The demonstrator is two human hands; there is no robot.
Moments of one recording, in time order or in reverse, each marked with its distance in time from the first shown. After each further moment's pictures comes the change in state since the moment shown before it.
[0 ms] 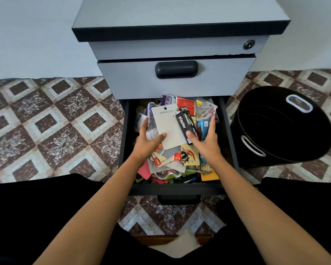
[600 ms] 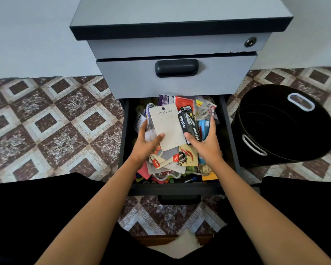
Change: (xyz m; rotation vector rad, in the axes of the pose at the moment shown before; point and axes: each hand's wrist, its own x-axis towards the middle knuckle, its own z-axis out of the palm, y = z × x) left_hand 0.000 -0.010 -0.004 -0.078 -0.013 -0.031; right_hand -0.002 0.002 0.005 0.010 0.037 0.041
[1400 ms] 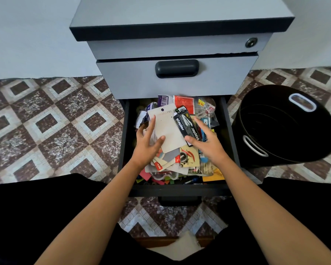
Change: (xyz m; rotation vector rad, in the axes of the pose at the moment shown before) left_hand -0.013 0.009 0.005 0.414 0.002 0.179; right_hand 0.016 0.012 -0.010 0.021 -0.250 -0.068
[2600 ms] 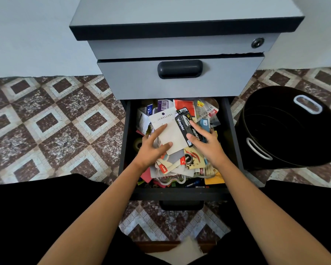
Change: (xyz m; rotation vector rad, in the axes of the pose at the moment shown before) left_hand 0.009 -0.006 0.002 -0.147 -0.127 -0.141; right_hand -0.007 -0.021 0.003 0.062 -0.010 -0.024
